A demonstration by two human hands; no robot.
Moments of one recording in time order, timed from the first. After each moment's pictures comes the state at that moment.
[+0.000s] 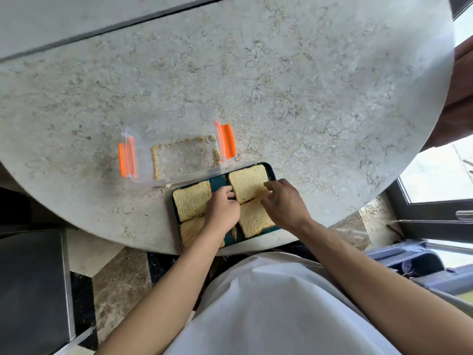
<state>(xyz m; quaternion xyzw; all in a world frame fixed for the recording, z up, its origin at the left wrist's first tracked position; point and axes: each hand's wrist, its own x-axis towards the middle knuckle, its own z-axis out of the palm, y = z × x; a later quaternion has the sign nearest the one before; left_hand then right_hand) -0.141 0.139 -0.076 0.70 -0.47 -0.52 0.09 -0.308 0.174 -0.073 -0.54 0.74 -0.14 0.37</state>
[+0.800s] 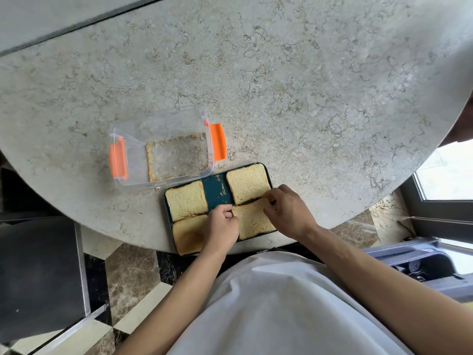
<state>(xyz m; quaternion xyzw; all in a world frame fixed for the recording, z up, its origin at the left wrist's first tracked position) -0.164 0.175 -0.078 0.76 -0.36 -0.54 0.09 -0.344 0.180 -0.077 -0.57 0.70 -0.10 0.42</state>
